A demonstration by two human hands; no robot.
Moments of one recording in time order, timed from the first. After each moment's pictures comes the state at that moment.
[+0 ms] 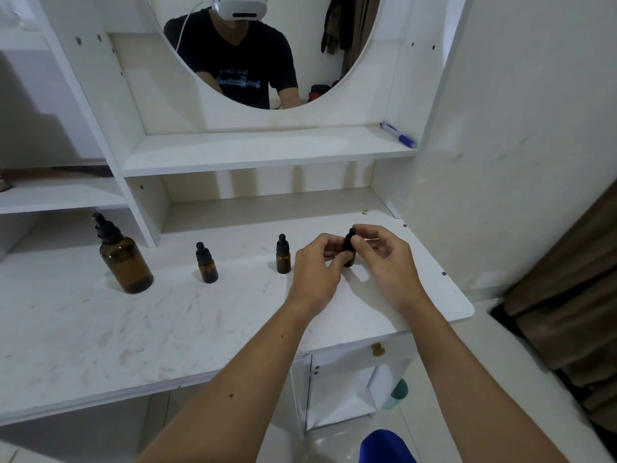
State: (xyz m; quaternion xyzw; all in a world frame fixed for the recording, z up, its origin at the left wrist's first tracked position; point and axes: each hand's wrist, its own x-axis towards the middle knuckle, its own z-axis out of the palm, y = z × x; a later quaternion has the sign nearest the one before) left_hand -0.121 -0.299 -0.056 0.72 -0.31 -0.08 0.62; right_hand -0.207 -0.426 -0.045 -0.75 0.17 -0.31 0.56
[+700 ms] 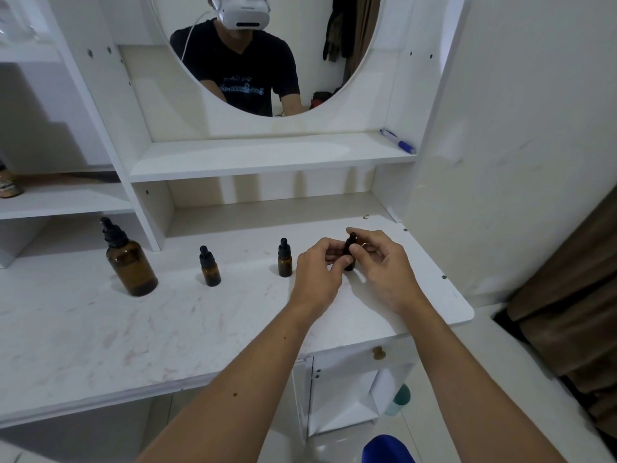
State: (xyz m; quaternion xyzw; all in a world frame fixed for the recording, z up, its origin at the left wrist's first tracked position) left_hand -0.120 -0.301 -0.057 0.73 -0.30 -0.07 0.61; right_hand -0.204 -0.427 -0.047 -0.79 0.15 -0.29 0.52
